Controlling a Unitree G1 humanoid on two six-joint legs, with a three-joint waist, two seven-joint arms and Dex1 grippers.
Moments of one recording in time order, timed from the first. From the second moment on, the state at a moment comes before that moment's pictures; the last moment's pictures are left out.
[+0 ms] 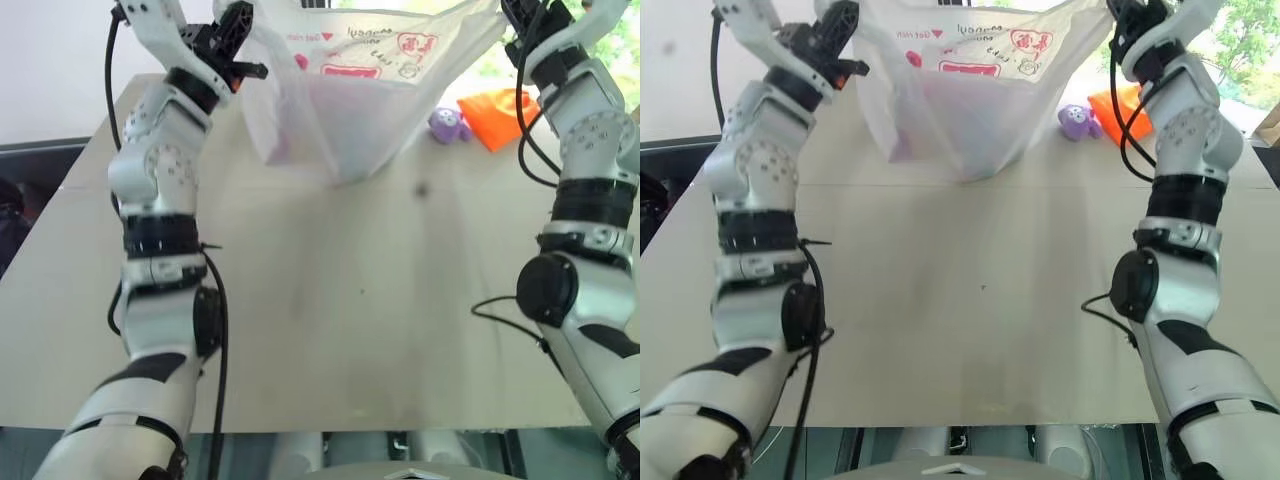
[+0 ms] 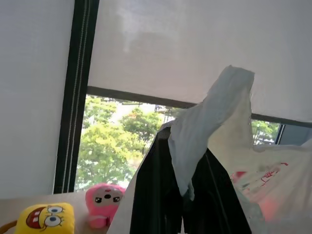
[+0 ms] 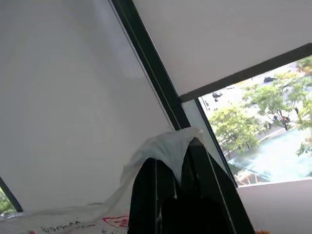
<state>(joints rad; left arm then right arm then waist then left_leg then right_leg) -1.19 0.50 0.24 0.55 -0.49 0.27 -0.48 -1.34 -0.32 -0.47 0.65 0.51 0.41 0.40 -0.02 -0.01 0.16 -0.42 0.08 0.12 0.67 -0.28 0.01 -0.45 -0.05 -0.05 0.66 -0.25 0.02</state>
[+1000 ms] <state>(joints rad) -0.27 0.54 0.26 -0.28 -0.67 0.58 -0.60 -0.52 -0.65 -0.32 -0.08 0.71 0.78 0.71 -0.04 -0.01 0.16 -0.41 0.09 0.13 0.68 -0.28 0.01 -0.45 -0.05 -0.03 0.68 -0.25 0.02</state>
